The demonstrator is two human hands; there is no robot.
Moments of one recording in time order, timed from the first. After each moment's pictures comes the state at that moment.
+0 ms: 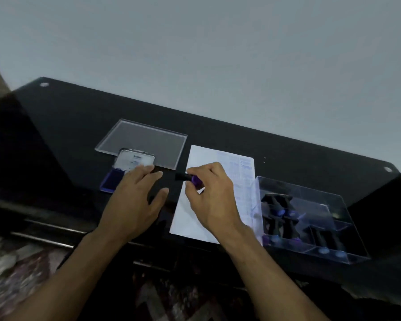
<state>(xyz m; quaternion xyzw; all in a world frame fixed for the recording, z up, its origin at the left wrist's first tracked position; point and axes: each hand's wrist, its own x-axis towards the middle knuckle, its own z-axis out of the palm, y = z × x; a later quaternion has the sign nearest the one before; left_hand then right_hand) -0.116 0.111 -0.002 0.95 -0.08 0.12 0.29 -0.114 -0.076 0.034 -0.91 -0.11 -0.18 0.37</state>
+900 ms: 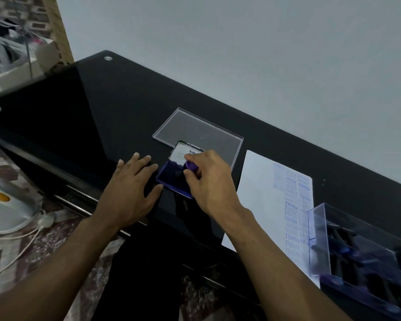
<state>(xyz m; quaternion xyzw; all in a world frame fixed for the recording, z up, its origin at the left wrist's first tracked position) -0.101 0.242 -0.064 0.97 0.00 0.10 0.22 -0.064 0.048 0.033 -0.94 -0.20 -0.04 0.29</state>
